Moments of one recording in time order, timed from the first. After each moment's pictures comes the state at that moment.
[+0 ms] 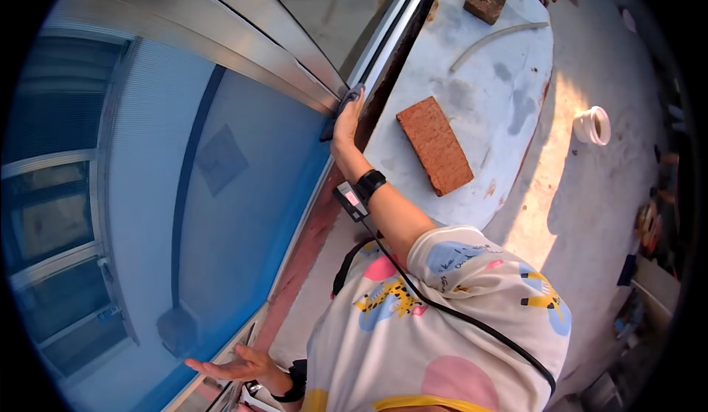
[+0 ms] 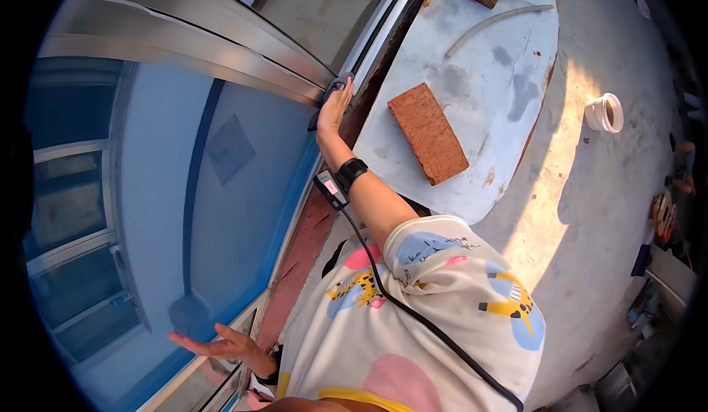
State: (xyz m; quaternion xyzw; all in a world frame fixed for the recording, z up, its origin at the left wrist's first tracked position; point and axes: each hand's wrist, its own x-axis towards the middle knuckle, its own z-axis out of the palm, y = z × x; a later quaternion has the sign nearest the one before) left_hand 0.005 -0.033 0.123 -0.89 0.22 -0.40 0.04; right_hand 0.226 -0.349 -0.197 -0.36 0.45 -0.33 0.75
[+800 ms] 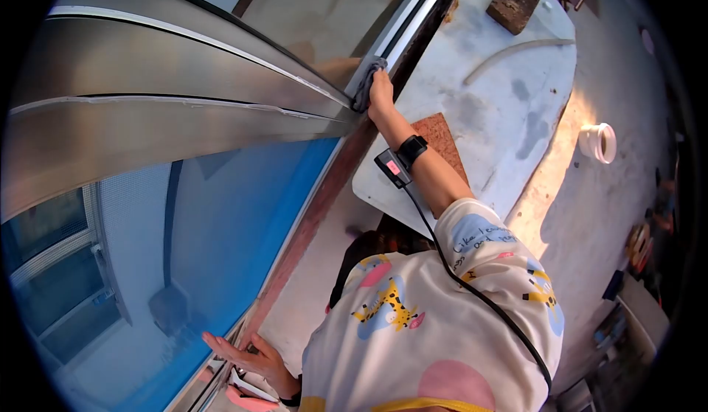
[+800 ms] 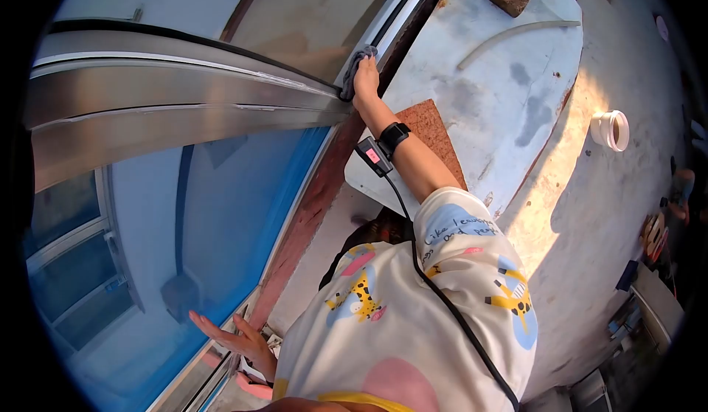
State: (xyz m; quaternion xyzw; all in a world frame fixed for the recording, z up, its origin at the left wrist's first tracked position) left_hand 0.012 -0.086 0.100 -0.97 0.16 -0.19 0.04; right_hand 0.264 -0.486 -0.268 -0.30 0.43 -0.24 0.82
